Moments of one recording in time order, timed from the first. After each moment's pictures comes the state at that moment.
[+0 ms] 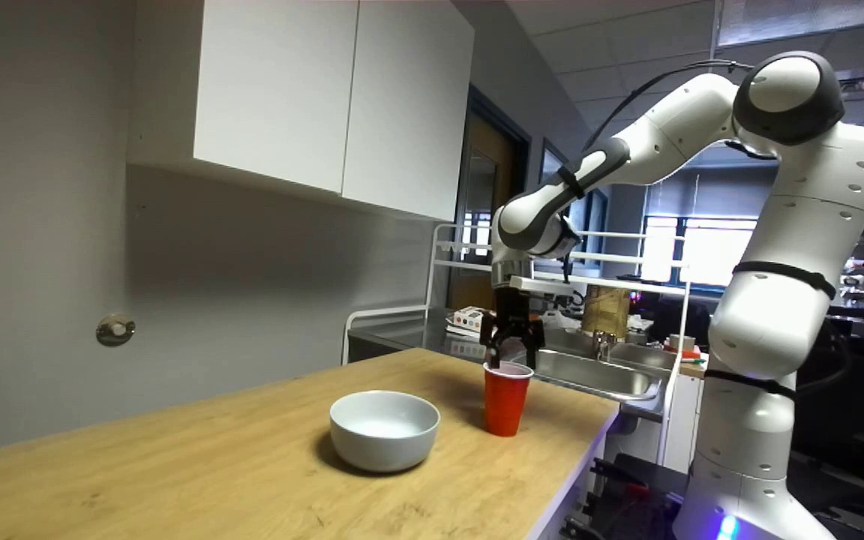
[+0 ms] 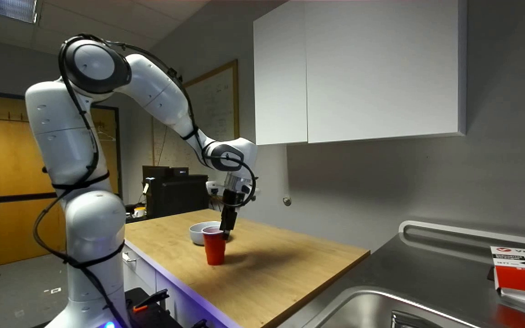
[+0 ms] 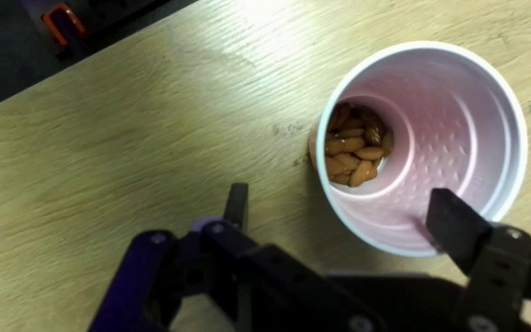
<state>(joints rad) -0.09 -0.24 -0.05 -2.54 0.16 2.06 0.30</state>
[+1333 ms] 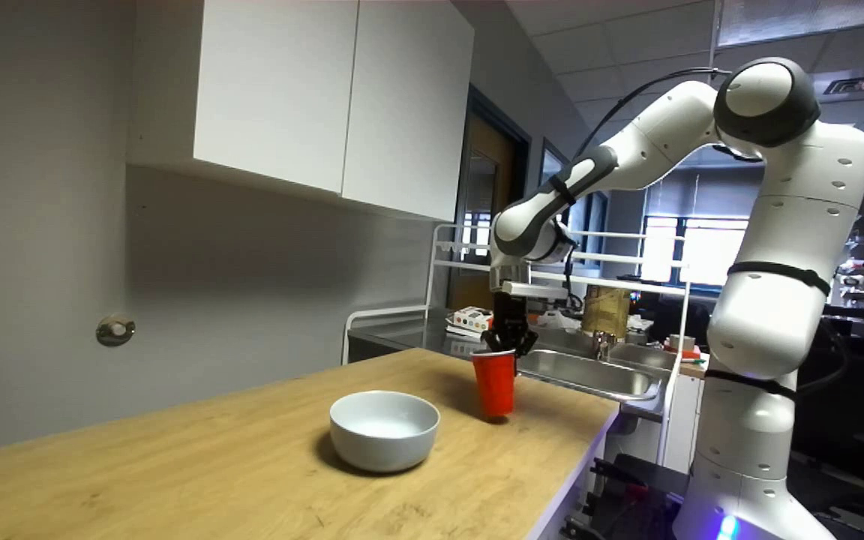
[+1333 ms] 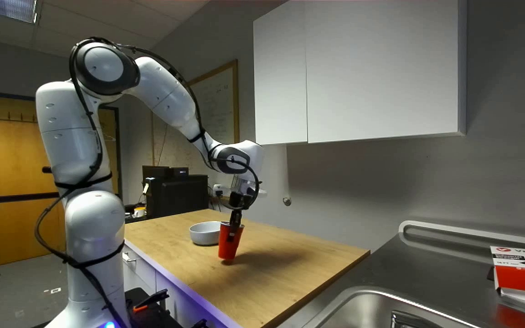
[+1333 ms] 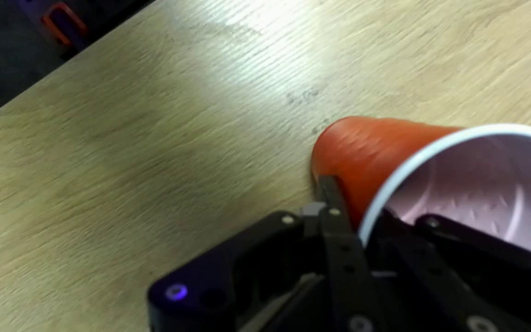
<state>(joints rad) -0.11 -0.18 -0.07 -2.50 0.14 2.09 0.39</state>
